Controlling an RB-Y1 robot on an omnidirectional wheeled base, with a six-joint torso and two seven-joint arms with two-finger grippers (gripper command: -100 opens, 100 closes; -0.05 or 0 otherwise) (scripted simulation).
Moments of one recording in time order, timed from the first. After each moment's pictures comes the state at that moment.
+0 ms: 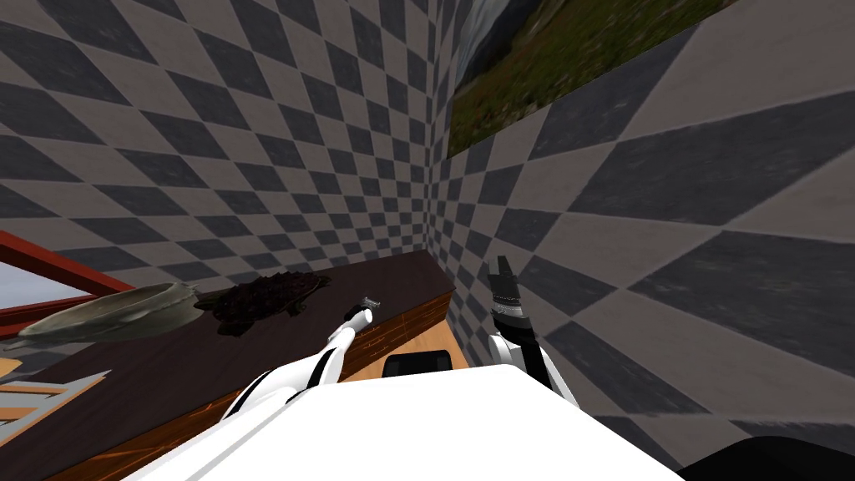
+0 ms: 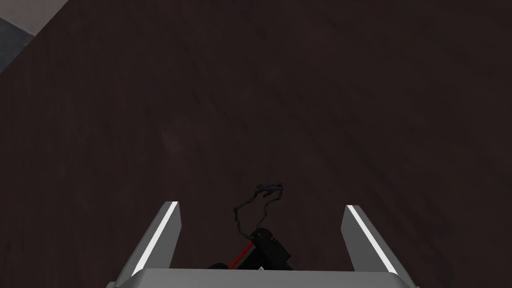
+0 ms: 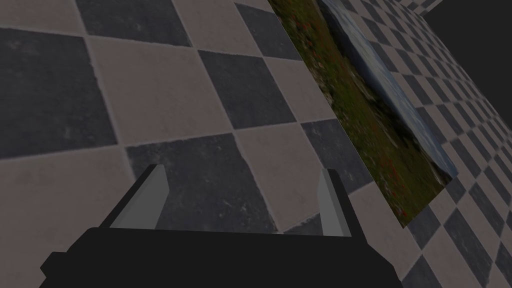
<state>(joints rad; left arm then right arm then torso) -0.41 0.15 0.34 -0.43 0.38 -0.01 0.61 0.53 -0.05 -0.05 -2.21 0.04 -0.62 0.15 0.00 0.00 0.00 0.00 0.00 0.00</state>
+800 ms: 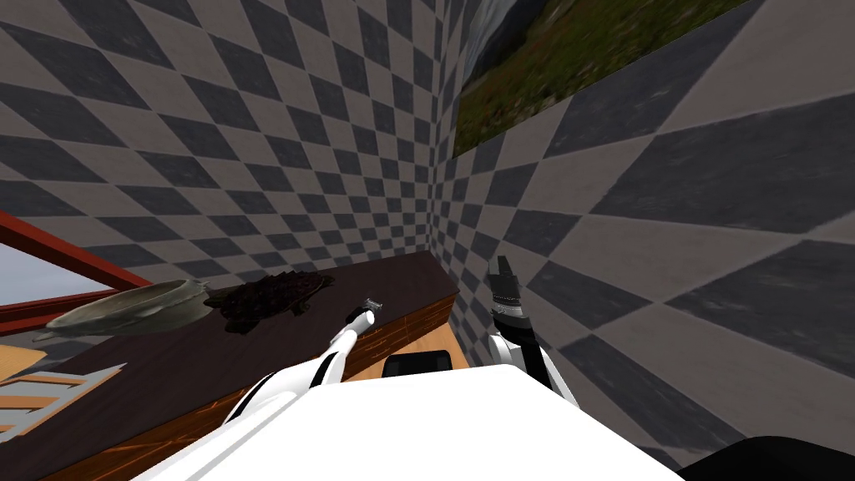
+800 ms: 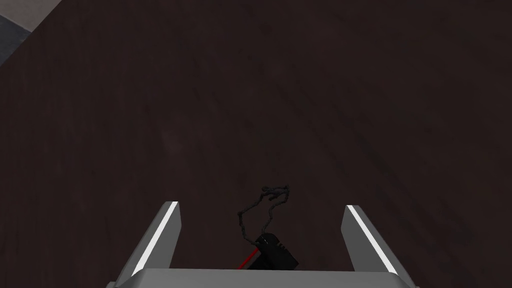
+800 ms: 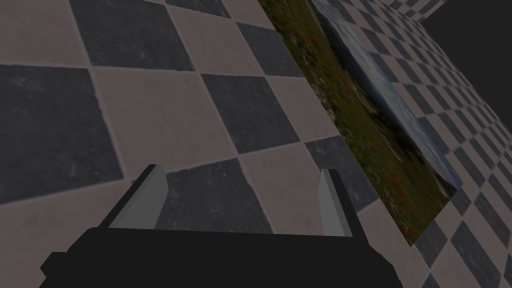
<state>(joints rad) -0.39 0.13 0.31 -0.44 0.45 -0.02 0.54 0.53 -0.05 -0.05 -2.21 0.04 -0.62 0.15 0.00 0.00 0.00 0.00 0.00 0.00</state>
